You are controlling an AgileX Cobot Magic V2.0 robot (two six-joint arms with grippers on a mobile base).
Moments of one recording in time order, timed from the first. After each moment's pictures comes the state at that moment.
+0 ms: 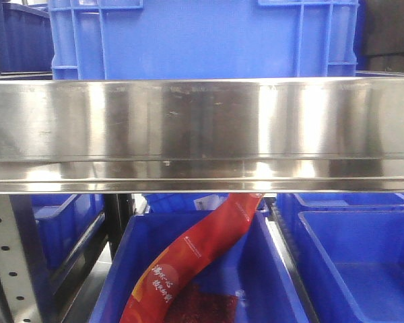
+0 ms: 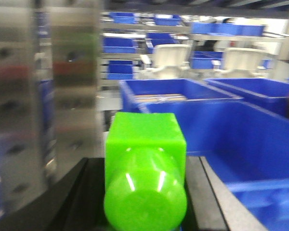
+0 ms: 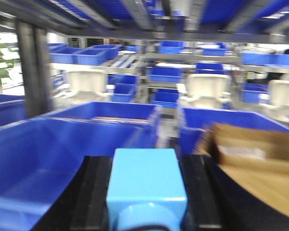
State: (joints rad) left arm -0.18 0.72 -1.00 -0.05 0.39 0.03; right arm 0.21 0.69 -0.88 0.06 0.20 -0.05
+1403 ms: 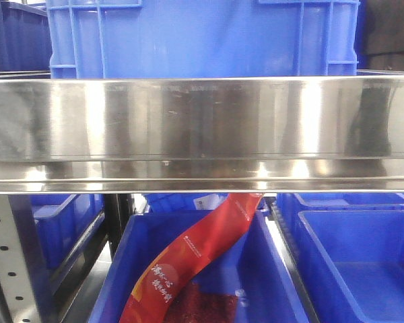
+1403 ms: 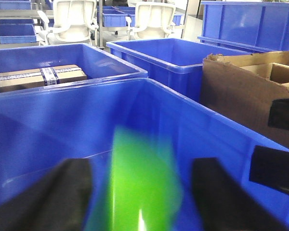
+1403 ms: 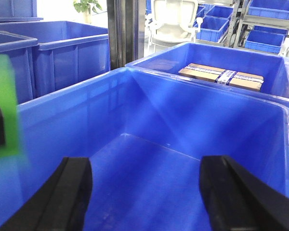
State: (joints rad) left arm -0.51 1.52 -1.44 -0.08 0.15 0.03; right arm 0.49 1.46 -1.35 0.06 0.15 -0.05
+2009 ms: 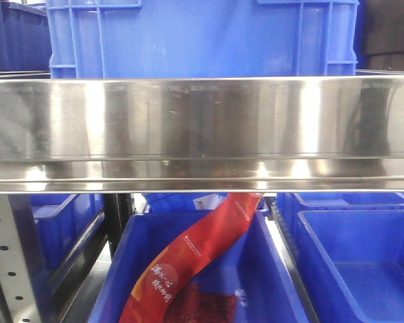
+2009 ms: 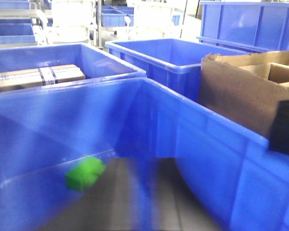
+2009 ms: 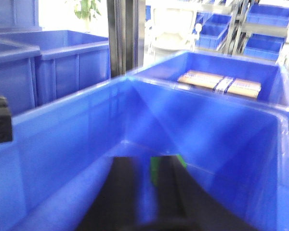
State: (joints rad) left arm -0.51 1.52 -1.44 -0.08 0.14 0.03; right arm 0.49 1.43 -1.35 0.06 0.15 -0.05
